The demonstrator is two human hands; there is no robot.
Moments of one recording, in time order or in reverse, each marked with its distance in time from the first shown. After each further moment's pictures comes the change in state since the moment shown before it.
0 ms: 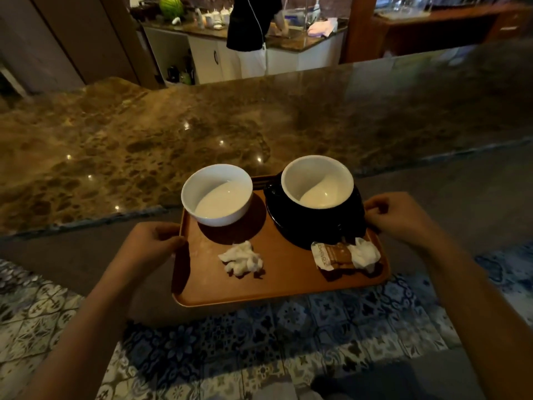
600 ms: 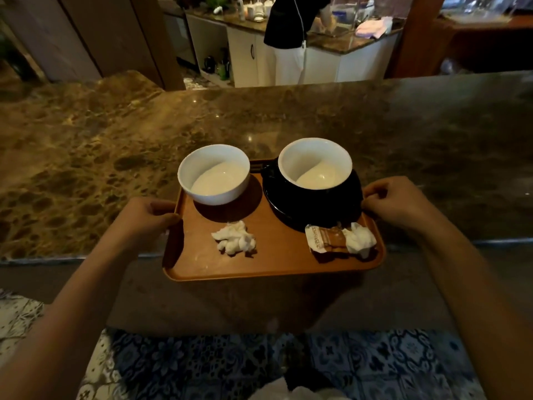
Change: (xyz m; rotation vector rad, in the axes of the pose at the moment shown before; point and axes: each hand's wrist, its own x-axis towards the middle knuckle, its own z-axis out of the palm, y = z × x) left_hand 0.166 0.047 0.018 0.031 0.187 -0.127; right_hand 0.212 -0.028 -0.019 -0.024 -0.107 -0.050
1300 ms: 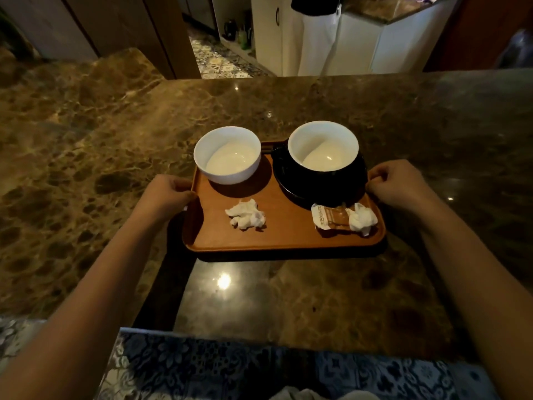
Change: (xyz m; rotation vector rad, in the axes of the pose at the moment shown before) left_hand 0.157 0.045 0.037 0.092 0.063 -0.100; right_hand 0.181 -0.027 0.010 -0.096 -0.100 0.048
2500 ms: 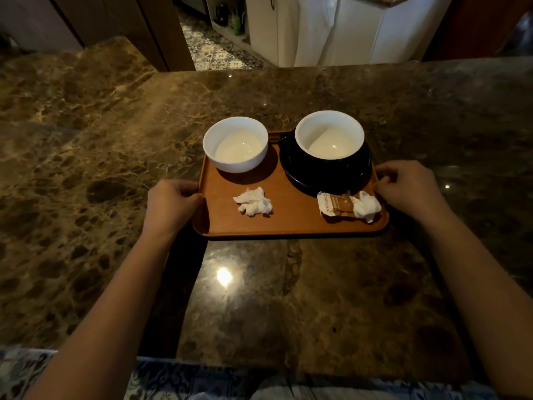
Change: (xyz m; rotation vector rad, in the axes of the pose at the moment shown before) left_hand 0.019 -0.017 0.016 0.080 0.164 0.093; right_hand 0.019 0.004 0.022 -0.068 0.150 -0.067
